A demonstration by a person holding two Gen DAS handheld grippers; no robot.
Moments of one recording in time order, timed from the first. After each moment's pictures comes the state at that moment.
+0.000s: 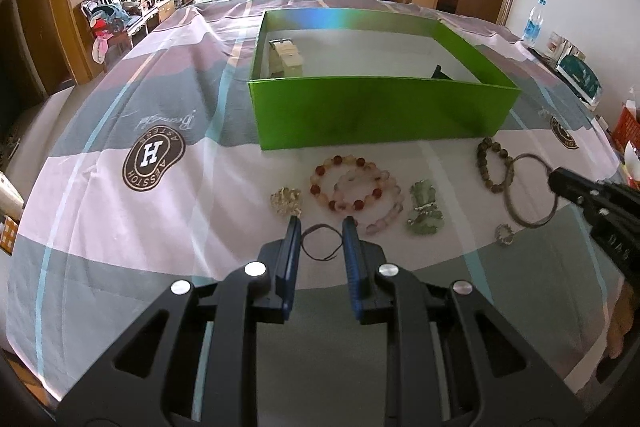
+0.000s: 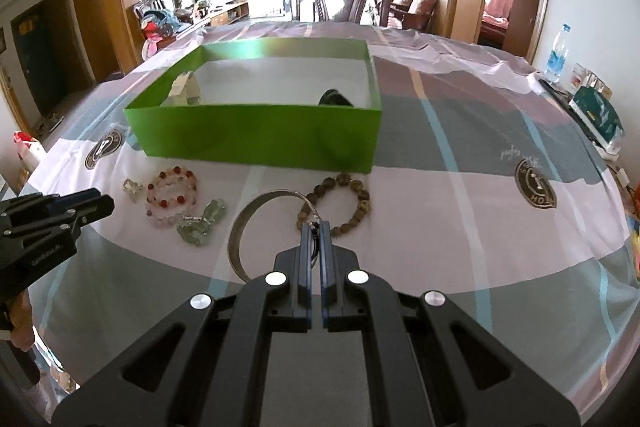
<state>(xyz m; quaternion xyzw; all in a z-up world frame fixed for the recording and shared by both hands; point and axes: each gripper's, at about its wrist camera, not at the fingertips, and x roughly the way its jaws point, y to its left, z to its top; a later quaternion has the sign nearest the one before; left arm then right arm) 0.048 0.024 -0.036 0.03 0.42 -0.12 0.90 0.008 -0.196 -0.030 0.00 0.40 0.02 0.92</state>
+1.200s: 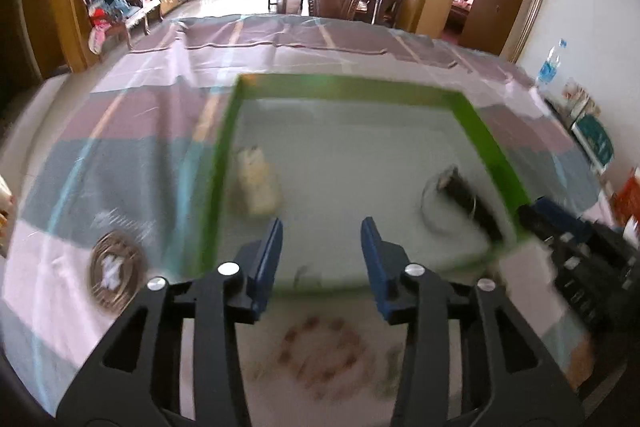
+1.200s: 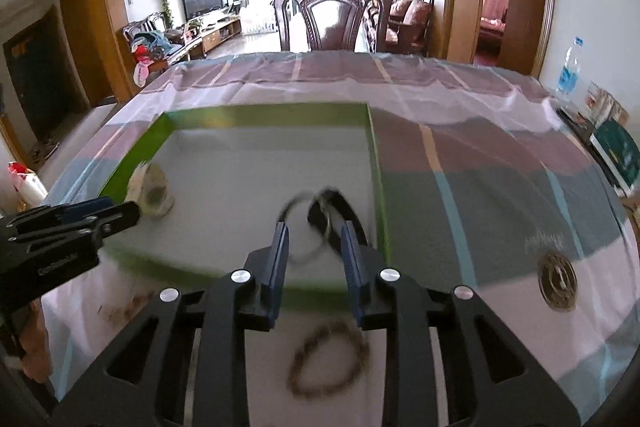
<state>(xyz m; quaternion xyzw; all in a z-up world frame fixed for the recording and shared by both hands) 0.165 -0.004 -0.002 0.00 0.42 -0.10 0.90 0.112 -0.212 0.001 0.03 0.37 0.01 0.93</state>
